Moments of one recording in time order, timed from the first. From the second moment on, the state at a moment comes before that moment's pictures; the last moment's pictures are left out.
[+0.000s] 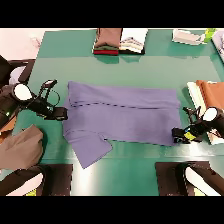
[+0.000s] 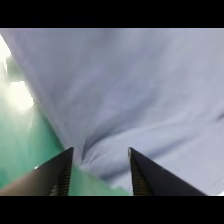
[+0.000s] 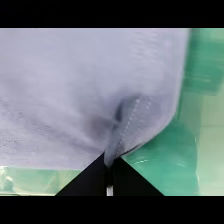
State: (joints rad) left arm -0.13 -1.05 0.88 1.32 -1.28 -1.55; right arm -0.16 -0.95 0.51 -1.41 1.34 1.61
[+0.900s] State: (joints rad) left arm -0.35 -0.85 0.51 1.29 -1.15 -1.73; right arm -0.10 -0.95 0.51 -1.41 1.30 1.62
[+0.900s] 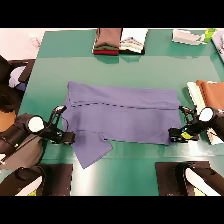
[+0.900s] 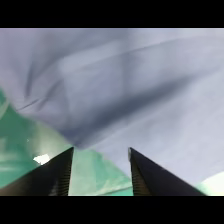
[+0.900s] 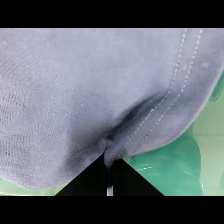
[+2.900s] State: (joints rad) left arm -0.34 -0.97 0.93 1.65 -1.13 -1.60; right arm -0.10 -1.11 1.06 -1.48 1.43 1.55
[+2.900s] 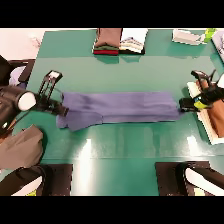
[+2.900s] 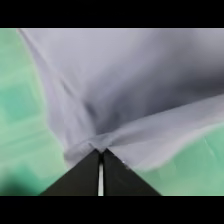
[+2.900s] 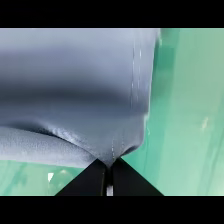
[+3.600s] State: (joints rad) left arm -0.25 -1.38 1.17 1.63 -0.88 -1.53; right arm -0.11 -1.56 1.45 -1.40 1.34 1.57
